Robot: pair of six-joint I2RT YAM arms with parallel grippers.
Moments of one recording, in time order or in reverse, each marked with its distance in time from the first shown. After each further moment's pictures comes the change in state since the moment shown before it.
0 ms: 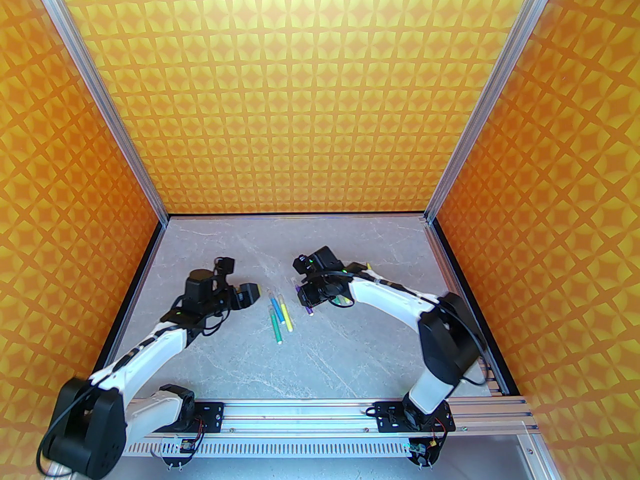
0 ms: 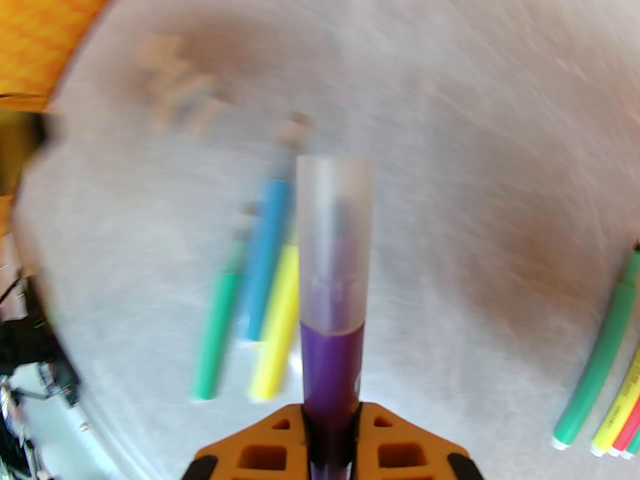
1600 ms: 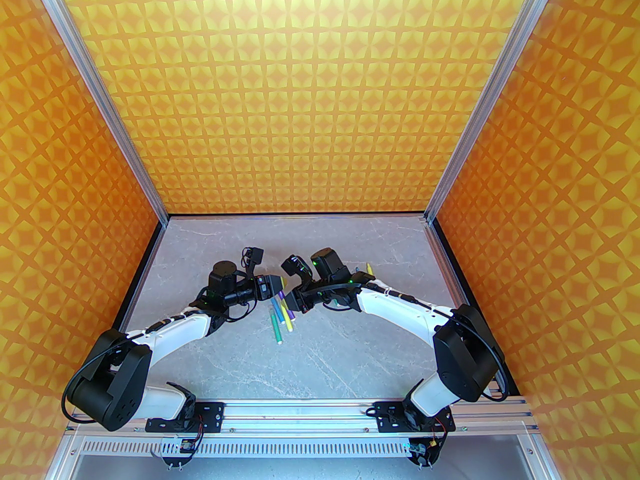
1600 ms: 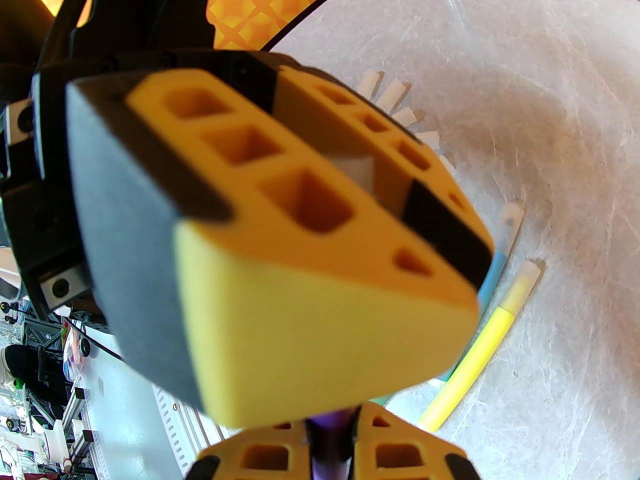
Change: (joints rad) left arm -0.135 0.216 0.079 0.371 0.145 -0.208; right arm 0.027 -0.072 -0.080 0.219 -0.284 0.021
